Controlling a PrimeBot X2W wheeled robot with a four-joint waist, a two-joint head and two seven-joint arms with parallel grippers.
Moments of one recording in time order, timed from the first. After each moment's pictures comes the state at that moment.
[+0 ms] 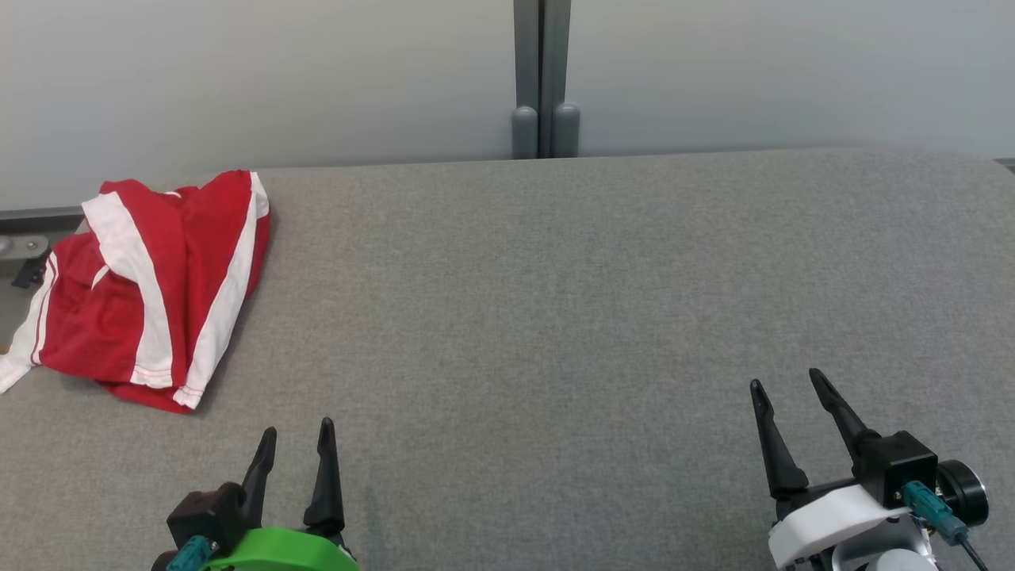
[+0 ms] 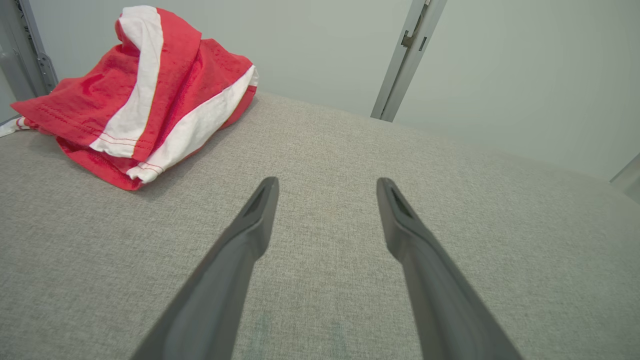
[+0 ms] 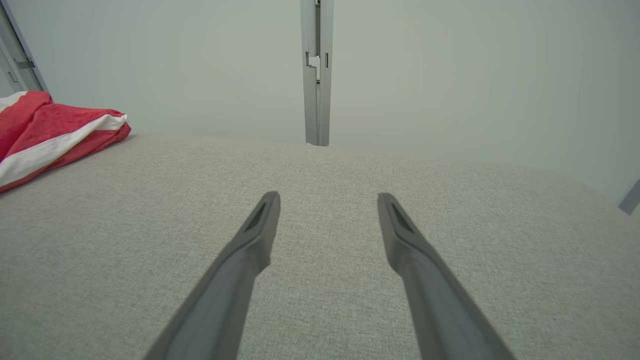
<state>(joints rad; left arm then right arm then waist) 0.00 0.05 -0.11 0.33 -0.37 -0.11 -0.26 0.00 -0.05 0.01 0.17 0.06 0.13 -0.26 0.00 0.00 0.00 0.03</state>
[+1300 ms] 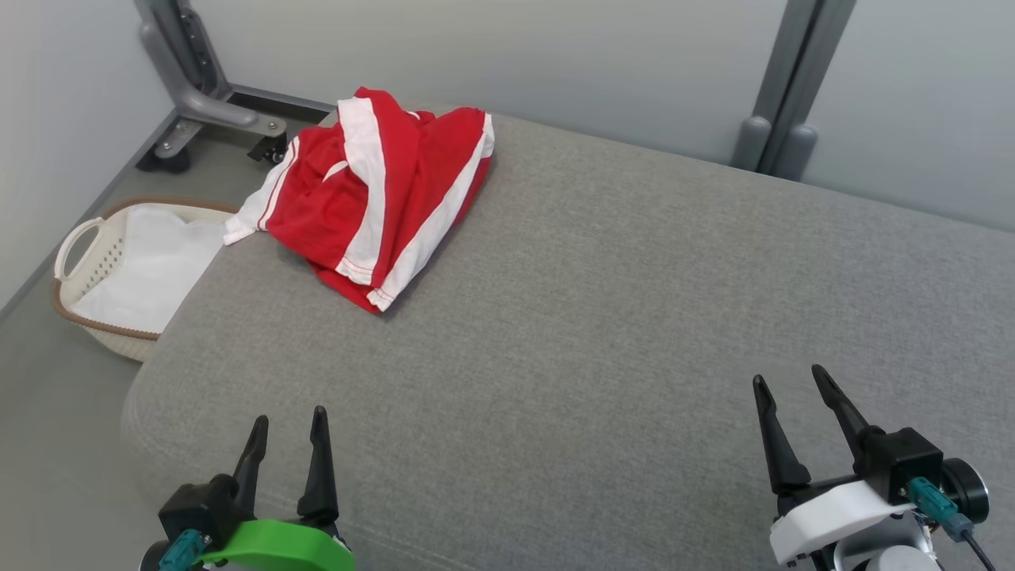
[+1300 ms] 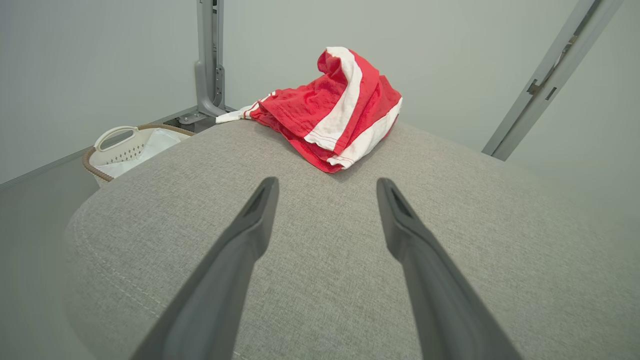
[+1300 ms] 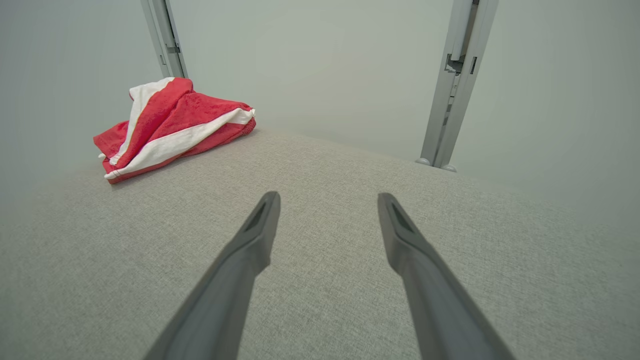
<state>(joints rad) -0.01 0.05 -0.10 0.30 -0.35 -0.11 -0.26 -0.01 -0.05 0.00 0.17 0.08 0.13 -0.26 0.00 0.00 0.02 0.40</state>
